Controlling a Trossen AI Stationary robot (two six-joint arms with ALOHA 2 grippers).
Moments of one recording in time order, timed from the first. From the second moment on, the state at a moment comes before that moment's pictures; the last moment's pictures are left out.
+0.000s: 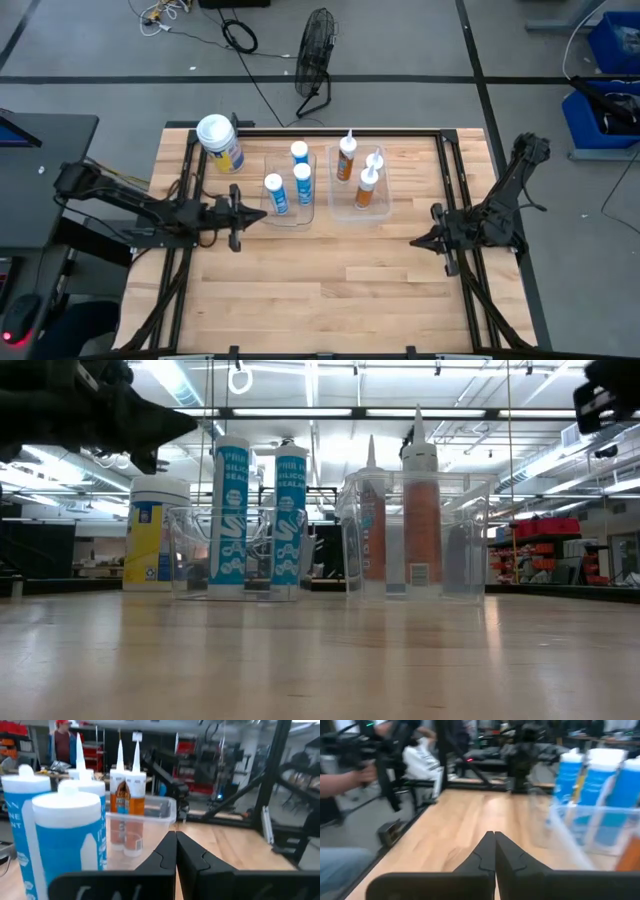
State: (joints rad) left arm -0.25 0.78 0.06 0.82 -0.39 -0.08; right arm 0.93 0.42 0.24 0.03 0.78 0.10
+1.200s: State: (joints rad) left arm 0.17 0.55 0.01 0.65 0.05 -0.16; right arm 0.30 0.00 0.12 -0.26 0.18 -0.01
